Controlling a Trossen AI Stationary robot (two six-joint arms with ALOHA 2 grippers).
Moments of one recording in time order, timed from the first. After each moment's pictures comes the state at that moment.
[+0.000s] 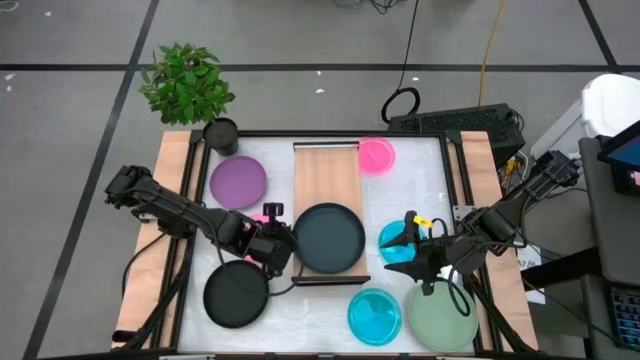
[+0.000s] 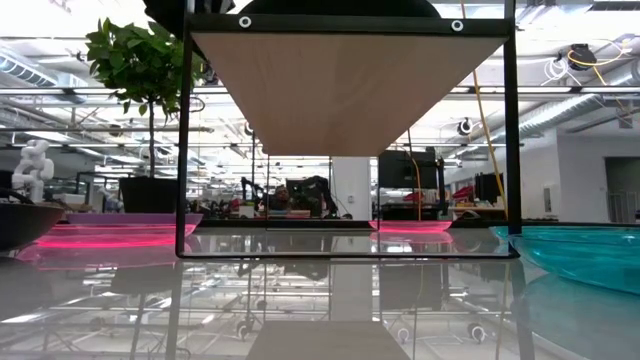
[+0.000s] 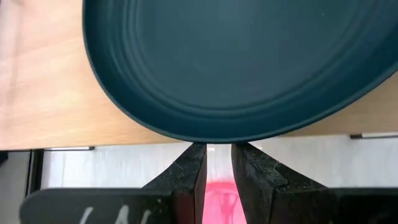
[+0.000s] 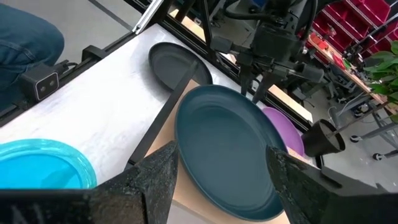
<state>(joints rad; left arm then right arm) -0.38 1.57 1.32 -0.89 -0.47 -0.18 0.66 1.08 1.02 -0.45 0.53 -0.27</state>
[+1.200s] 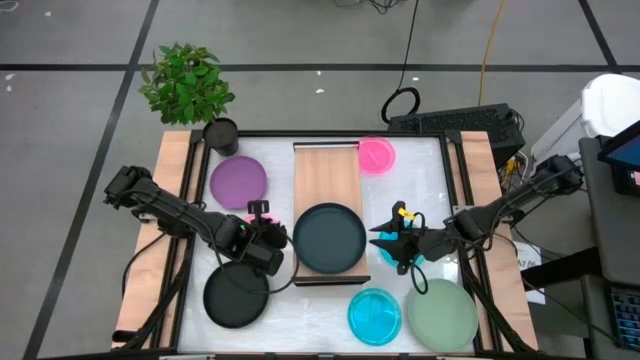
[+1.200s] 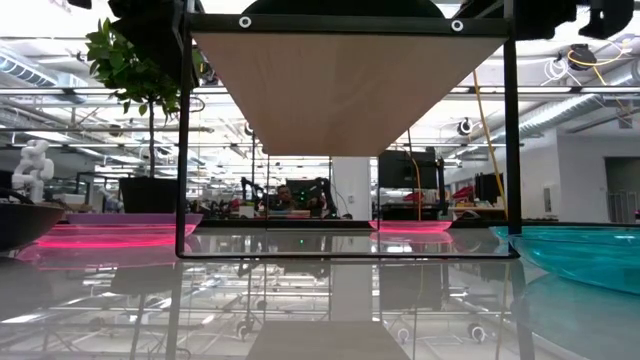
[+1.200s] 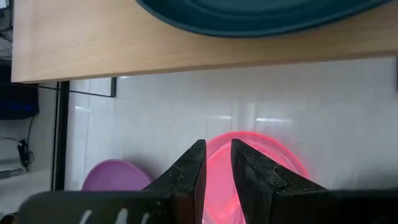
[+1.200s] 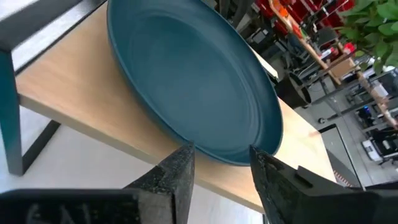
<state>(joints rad) -0.42 1.57 1.32 -1.12 -0.54 -0.36 0.48 1.08 0.67 -0.11 0.60 -0.40</state>
